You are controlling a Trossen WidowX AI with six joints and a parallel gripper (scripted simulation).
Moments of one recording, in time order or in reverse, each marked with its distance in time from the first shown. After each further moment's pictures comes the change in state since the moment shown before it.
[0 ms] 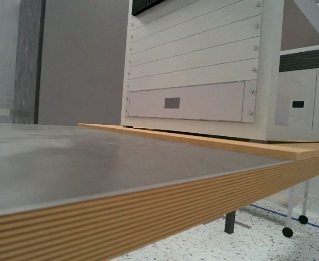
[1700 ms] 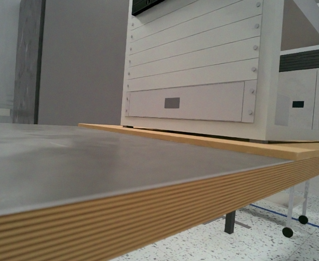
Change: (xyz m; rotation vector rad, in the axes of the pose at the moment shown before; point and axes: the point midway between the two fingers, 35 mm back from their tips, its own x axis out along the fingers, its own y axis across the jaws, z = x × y) arm 0.004 0.000 -0.001 0.000 0.003 0.000
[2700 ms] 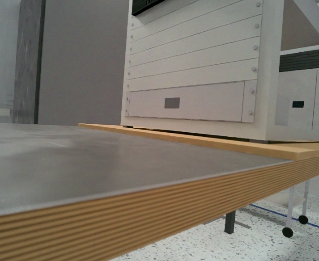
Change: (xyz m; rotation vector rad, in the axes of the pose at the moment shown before) arm 0.006 0.000 0.000 0.000 0.003 0.001
